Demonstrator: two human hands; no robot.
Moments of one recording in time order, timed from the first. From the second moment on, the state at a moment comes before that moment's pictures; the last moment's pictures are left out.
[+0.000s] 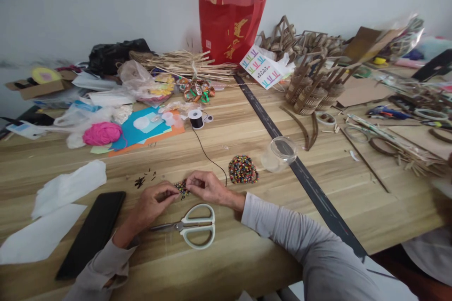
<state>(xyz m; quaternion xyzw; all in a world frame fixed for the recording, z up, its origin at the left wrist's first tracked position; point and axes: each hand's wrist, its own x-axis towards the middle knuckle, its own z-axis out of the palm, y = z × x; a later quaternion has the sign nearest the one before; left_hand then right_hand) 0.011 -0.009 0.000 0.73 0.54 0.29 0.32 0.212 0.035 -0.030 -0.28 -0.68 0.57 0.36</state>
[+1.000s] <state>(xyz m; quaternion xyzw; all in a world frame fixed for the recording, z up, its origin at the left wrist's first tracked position) 0.015 -0.004 -0.013 0.57 0.51 0.41 0.50 0.212 0.031 -0.028 -0.22 -0.76 0.50 0.35</state>
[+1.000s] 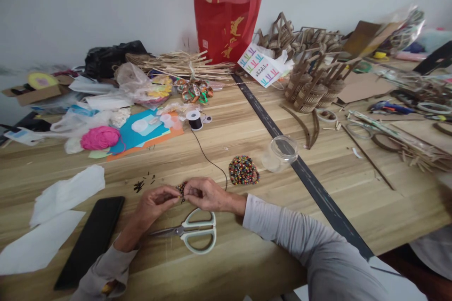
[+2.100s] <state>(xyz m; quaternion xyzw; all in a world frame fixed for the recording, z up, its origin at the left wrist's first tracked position) 0.016 -0.005 -0.009 0.57 0.54 0.37 0.49 0.212 0.031 -0.026 -0.23 -0.76 0.49 0.35</state>
